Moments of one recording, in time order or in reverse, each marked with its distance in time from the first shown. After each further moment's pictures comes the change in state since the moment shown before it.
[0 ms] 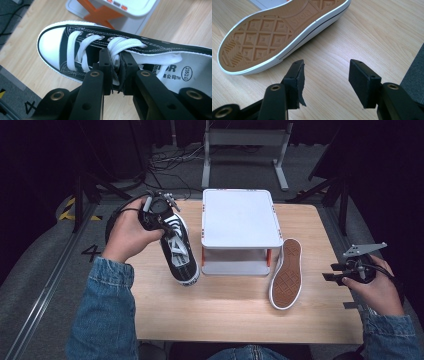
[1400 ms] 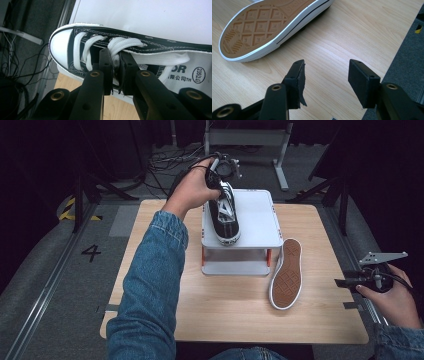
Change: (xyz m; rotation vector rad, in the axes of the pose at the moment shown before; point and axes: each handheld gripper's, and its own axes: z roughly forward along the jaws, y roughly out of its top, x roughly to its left) left arm 0.023 0.165 0.055 0.000 0.075 0.294; right arm -0.004 -0.029 -0.023 -0.025 -0.023 0.056
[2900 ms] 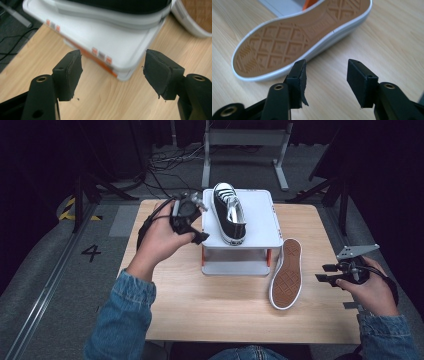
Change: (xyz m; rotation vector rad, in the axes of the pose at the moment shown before) left arm -0.101 -0.123 -0.021 -0.163 0.008 -0.344; right arm 0.021 0.035 0.036 -0.027 0.085 -0.111
